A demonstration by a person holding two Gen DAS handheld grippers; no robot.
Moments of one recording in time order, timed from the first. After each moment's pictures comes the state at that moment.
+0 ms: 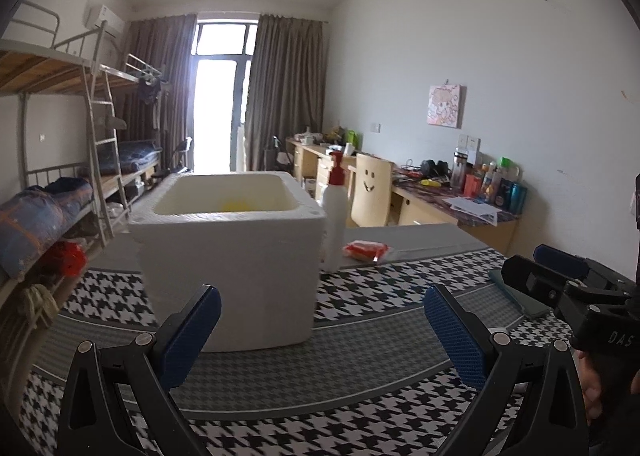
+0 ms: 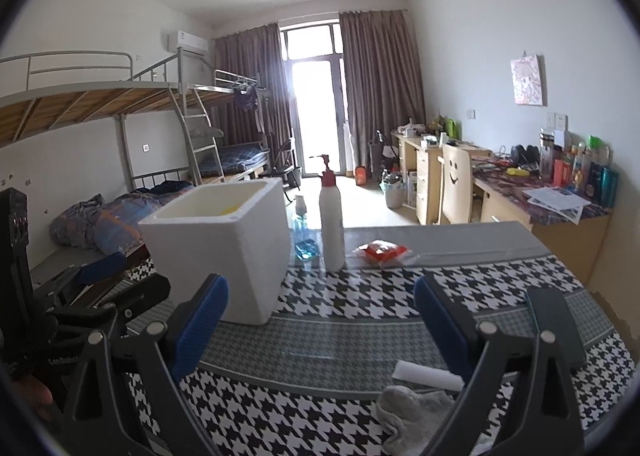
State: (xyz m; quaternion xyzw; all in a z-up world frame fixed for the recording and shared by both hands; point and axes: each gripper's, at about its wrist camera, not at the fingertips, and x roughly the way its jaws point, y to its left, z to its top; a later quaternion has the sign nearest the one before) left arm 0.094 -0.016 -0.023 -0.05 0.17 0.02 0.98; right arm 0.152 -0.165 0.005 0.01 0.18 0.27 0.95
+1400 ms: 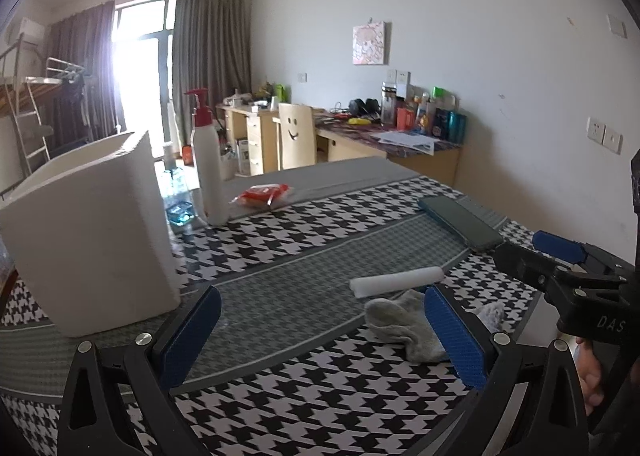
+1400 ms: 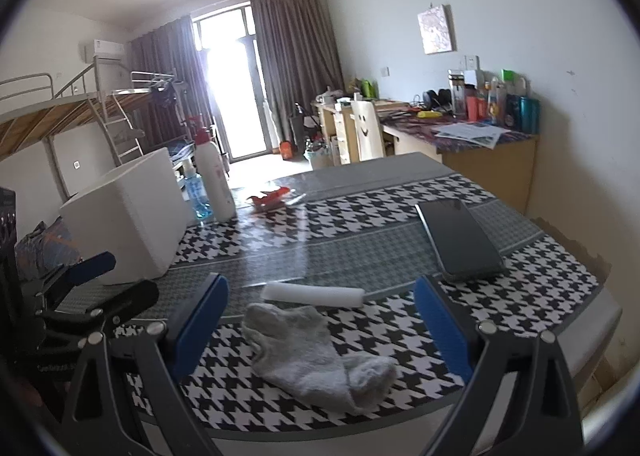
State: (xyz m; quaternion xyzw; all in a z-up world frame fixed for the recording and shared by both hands) left arm 0.128 -0.115 -0.061 0.01 0.25 -0.09 0.96; right arm 0.142 -0.263 -0.050 0.06 0.24 0.14 0.96
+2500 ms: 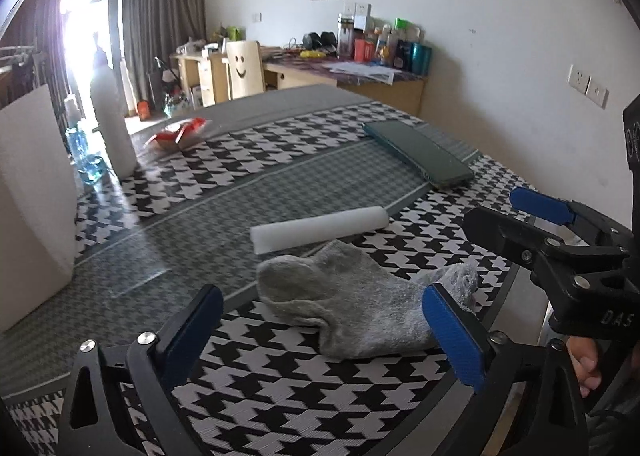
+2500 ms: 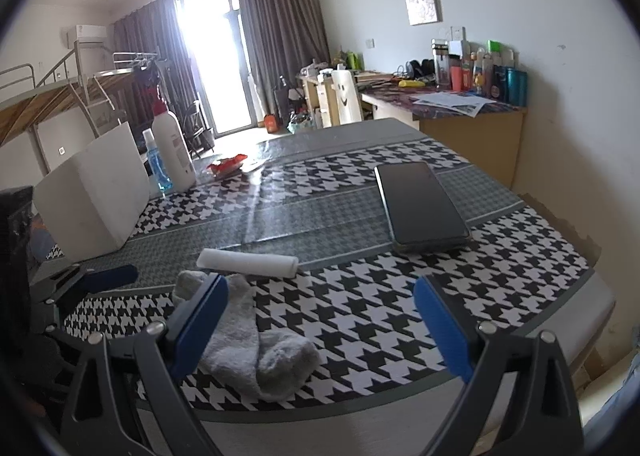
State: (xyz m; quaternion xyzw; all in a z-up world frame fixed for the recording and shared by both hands) left arm 0.169 -0.187 -0.111 0.04 0.36 -0.16 0.92; right arm 0.167 -0.305 -0.080 0.05 0.30 0.13 0.94
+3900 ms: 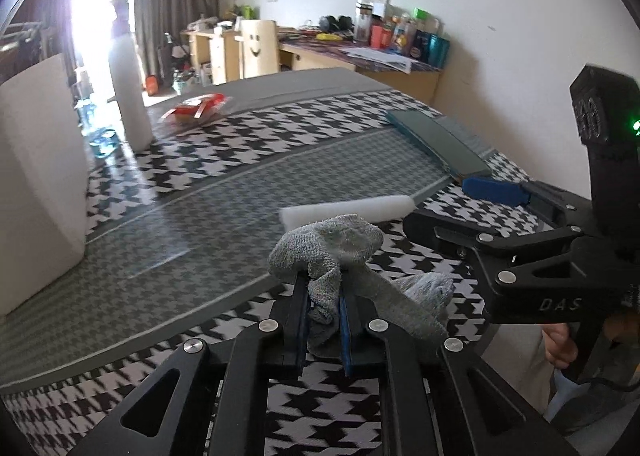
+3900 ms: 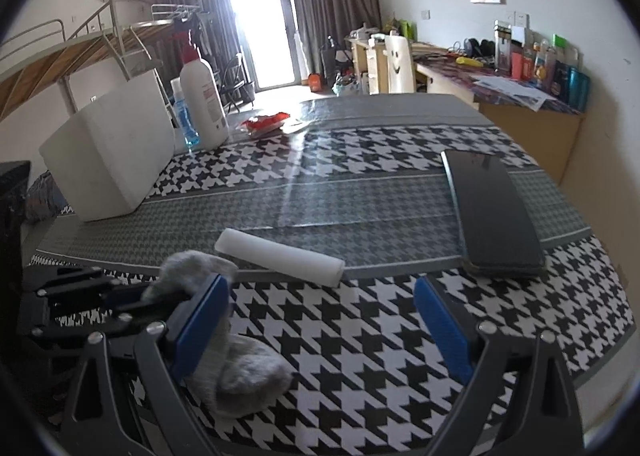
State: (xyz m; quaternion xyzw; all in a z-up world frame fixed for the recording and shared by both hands) left arm 0.174 -0.163 -0.106 0.01 0.40 -0.14 0.91; right arm 0.215 -0.267 -0.092 0.00 0.36 0.22 0.91
